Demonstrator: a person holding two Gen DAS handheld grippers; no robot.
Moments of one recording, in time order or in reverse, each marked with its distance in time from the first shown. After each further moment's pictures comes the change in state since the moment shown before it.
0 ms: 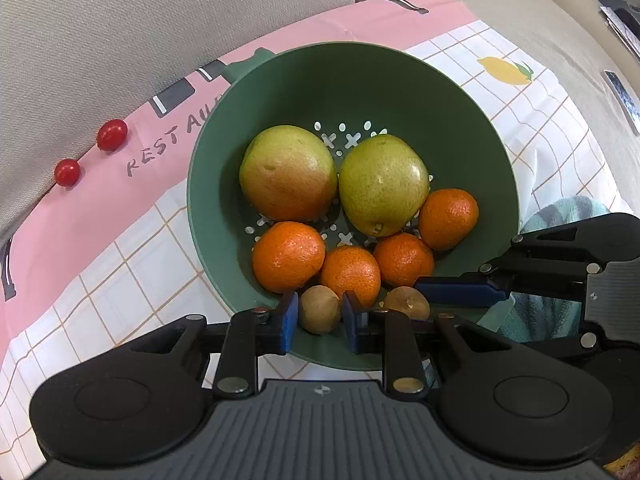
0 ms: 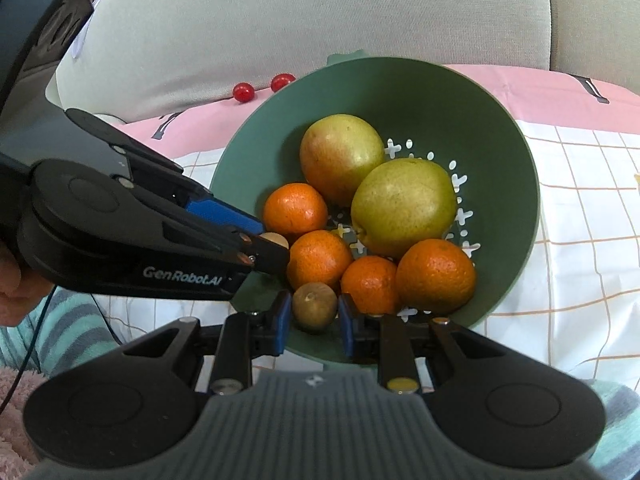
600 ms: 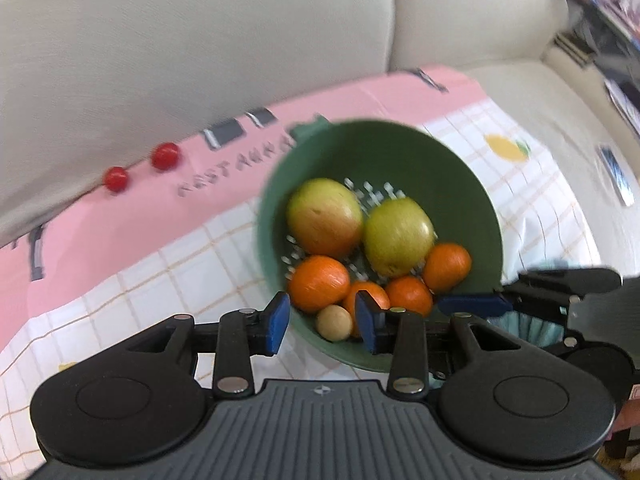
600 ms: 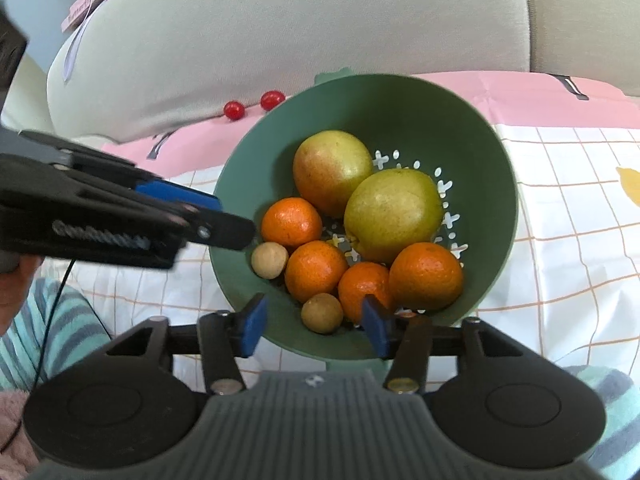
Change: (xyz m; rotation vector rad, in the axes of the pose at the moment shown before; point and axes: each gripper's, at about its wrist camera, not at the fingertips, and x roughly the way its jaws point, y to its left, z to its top) left arm -0.050 0.032 -0.014 -0.145 -0.181 -0.016; right arm -0.017 0.001 0.002 0.074 -0.043 -0.013
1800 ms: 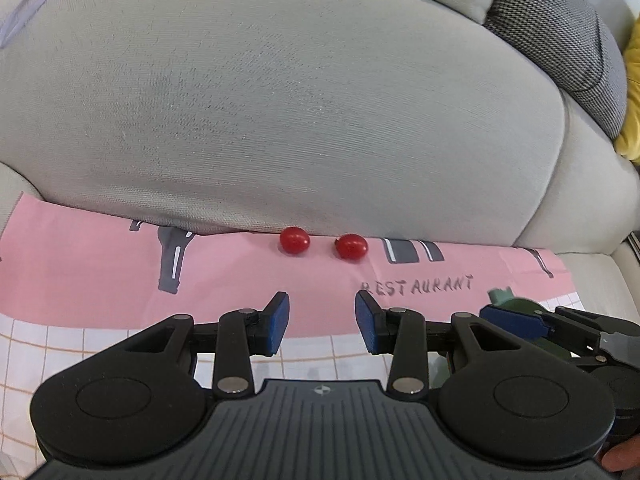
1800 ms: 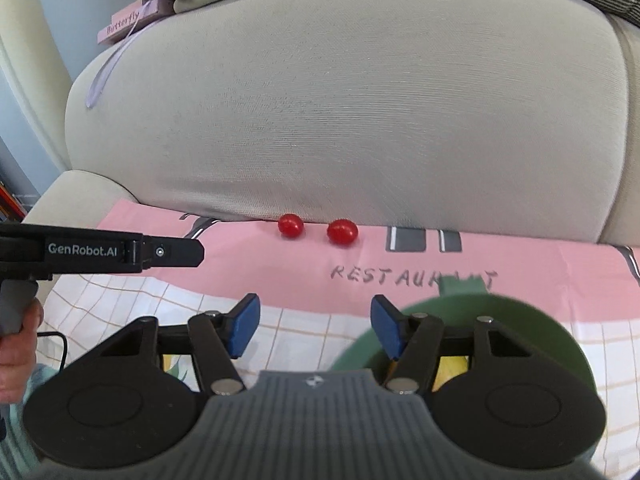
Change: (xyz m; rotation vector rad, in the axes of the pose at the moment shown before) left arm -0.026 0.155 -0.014 -0.425 -0.304 0.073; right arm 0.052 0.098 0.109 -0.213 -0.158 -0.039
